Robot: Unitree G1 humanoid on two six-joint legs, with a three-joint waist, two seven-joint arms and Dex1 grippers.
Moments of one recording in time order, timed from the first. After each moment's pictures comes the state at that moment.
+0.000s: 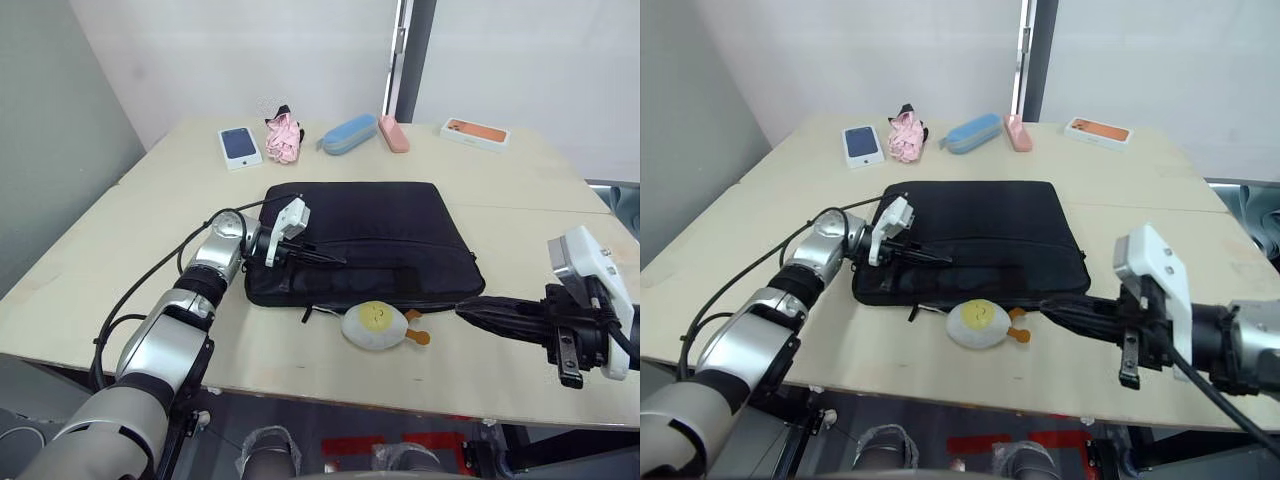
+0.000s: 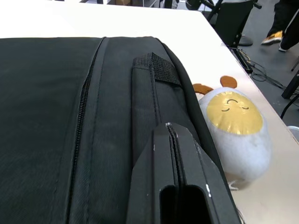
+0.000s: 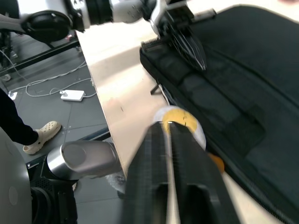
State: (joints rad) left arm -0.91 0.42 -0.29 0.88 -0.35 -0.14 -1.57; right arm 0.10 -0.99 -0.80 -0.88 1.35 1.18 0.70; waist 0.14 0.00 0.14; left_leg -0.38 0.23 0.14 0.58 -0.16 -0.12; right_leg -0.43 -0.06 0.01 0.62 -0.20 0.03
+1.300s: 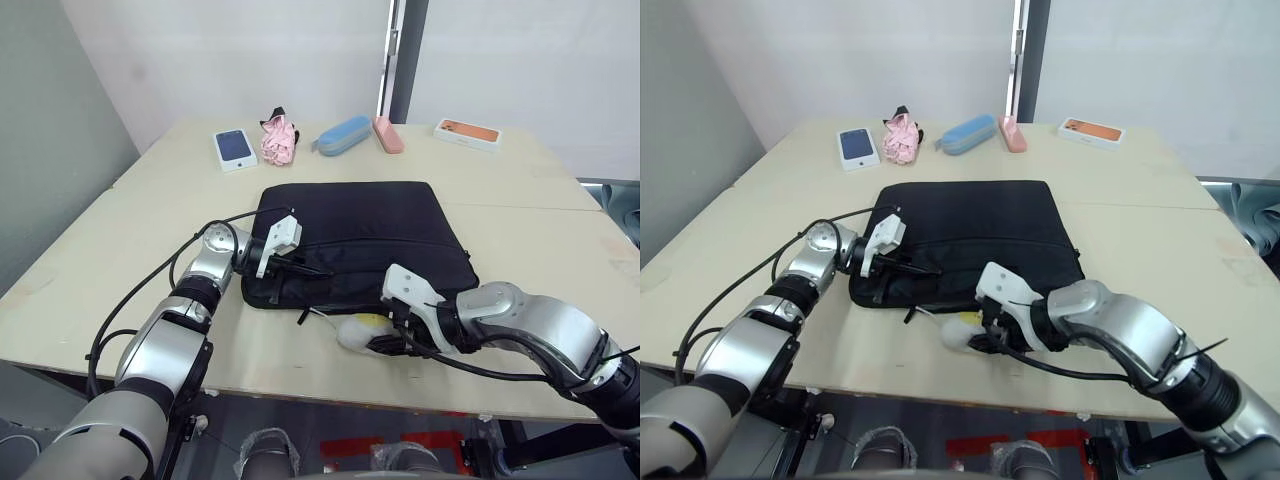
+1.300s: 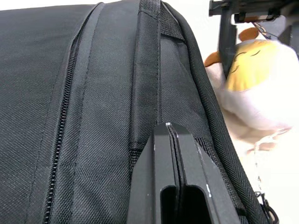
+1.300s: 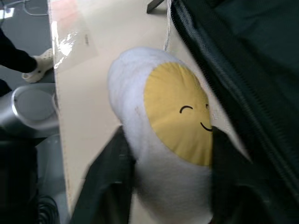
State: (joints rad) left arm -0.90 0.39 -0.24 1.04 -0.21 -0.36 -1.57; right arm -0.41 -0.83 0.40 -0.55 0.61 1.02 0.68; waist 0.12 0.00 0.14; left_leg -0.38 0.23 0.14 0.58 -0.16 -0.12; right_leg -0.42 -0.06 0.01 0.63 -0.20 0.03
